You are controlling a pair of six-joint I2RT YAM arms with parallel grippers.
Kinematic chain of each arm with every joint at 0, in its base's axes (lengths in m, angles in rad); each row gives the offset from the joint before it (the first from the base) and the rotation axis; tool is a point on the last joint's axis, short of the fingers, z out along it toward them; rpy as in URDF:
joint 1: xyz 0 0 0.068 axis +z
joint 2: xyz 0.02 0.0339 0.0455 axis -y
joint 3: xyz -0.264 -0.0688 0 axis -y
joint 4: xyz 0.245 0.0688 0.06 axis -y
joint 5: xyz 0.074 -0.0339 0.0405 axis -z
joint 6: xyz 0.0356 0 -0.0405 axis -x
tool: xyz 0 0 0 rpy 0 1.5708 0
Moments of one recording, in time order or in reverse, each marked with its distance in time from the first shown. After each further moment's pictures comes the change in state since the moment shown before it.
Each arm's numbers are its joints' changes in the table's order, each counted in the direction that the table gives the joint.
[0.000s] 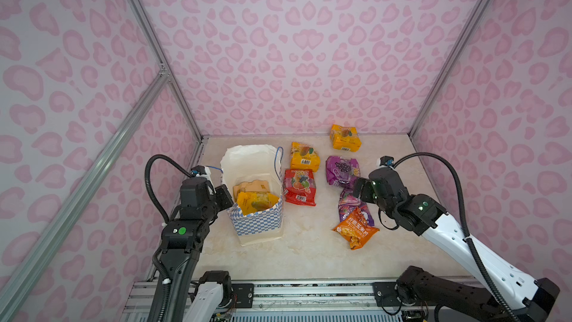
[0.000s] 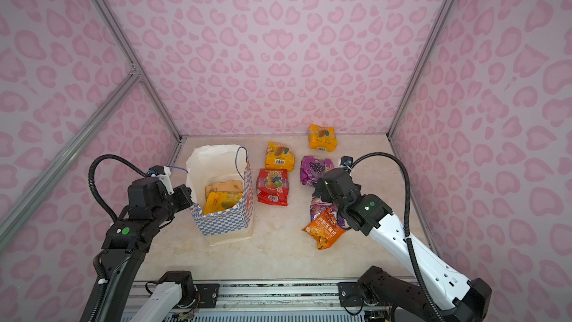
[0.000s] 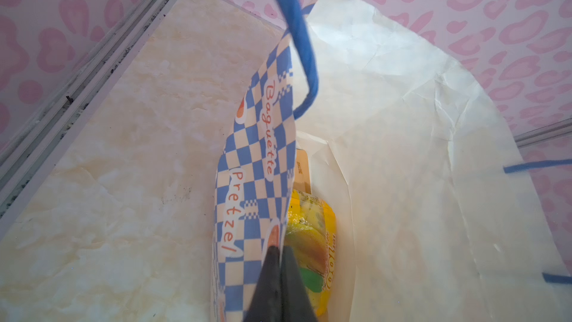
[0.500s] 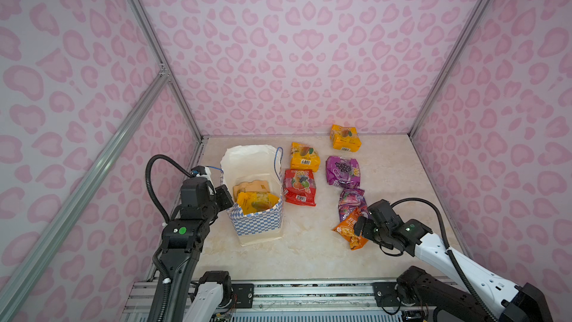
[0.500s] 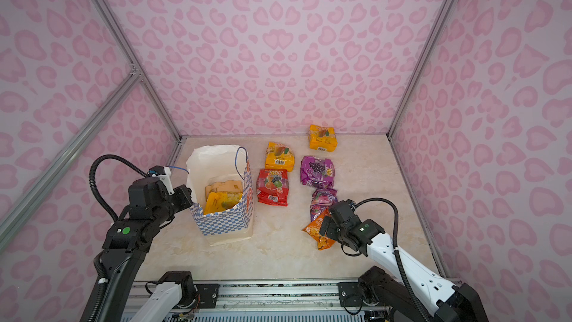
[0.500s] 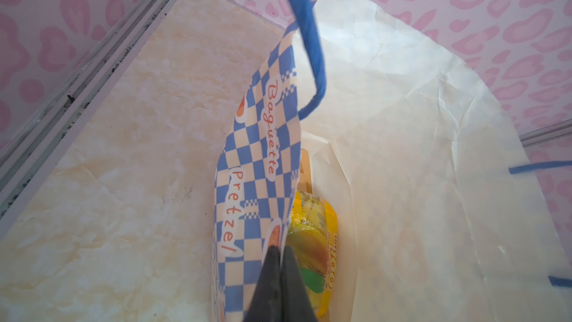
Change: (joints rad) left arm -0.001 -0.003 -0.005 0.002 -0.008 0.000; right arm -0.061 0.053 -0.435 0.047 -0.332 -0.219
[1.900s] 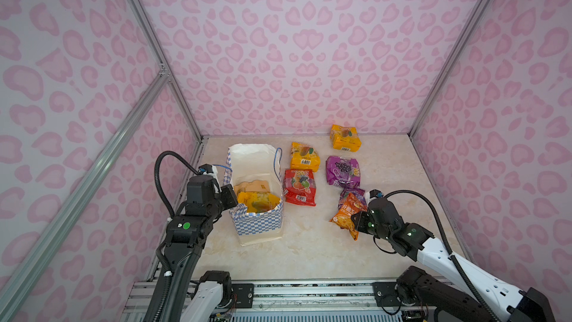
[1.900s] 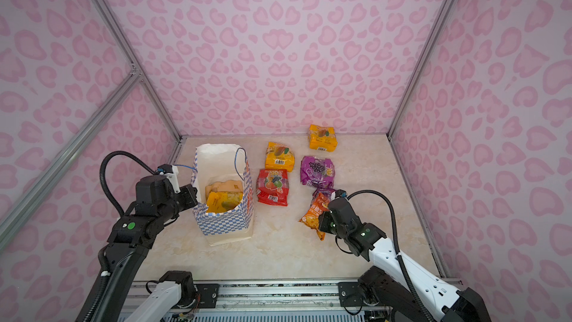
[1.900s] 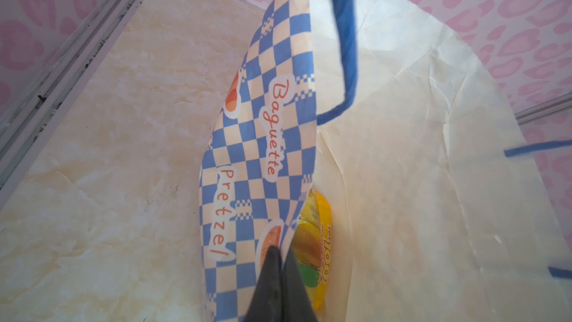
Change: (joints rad) left arm -0.054 -0.037 -0.002 0.015 0.013 -0.007; right arm 0.064 0.054 0.027 0.279 -0.024 0.119
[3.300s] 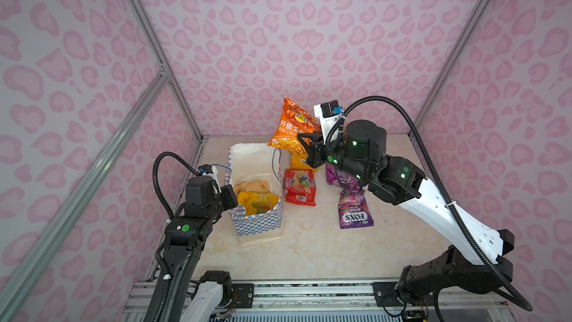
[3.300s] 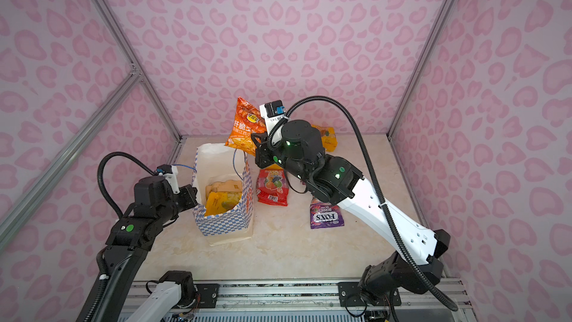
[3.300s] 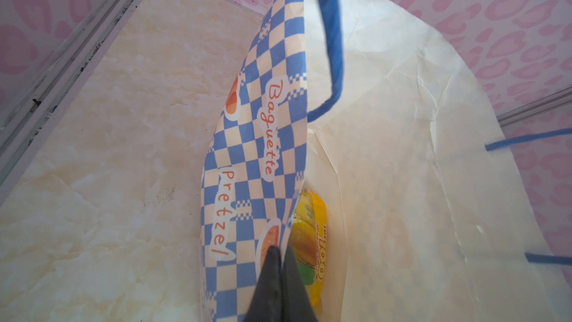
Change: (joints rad) left arm -0.004 0.020 0.000 0.000 0.007 0.000; right arm 0.365 -0.637 1.368 -0.091 0.124 0.488
